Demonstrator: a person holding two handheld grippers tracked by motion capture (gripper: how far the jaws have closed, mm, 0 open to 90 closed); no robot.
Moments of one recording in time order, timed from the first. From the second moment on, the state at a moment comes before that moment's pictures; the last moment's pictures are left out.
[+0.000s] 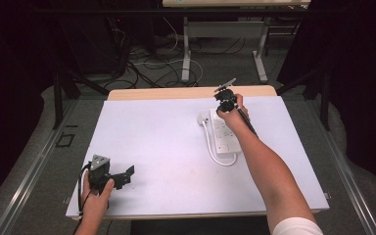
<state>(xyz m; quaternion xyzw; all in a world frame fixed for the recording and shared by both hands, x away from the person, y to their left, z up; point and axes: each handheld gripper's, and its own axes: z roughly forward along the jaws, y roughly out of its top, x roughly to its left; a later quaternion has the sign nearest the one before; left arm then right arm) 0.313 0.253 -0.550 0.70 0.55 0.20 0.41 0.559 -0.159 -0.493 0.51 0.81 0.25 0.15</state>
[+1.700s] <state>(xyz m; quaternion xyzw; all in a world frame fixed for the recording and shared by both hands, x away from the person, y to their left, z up) 0.314 0.254 -0.551 0.70 0.56 0.20 0.41 0.581 -0.148 -0.514 0.52 0.80 0.24 0.15</state>
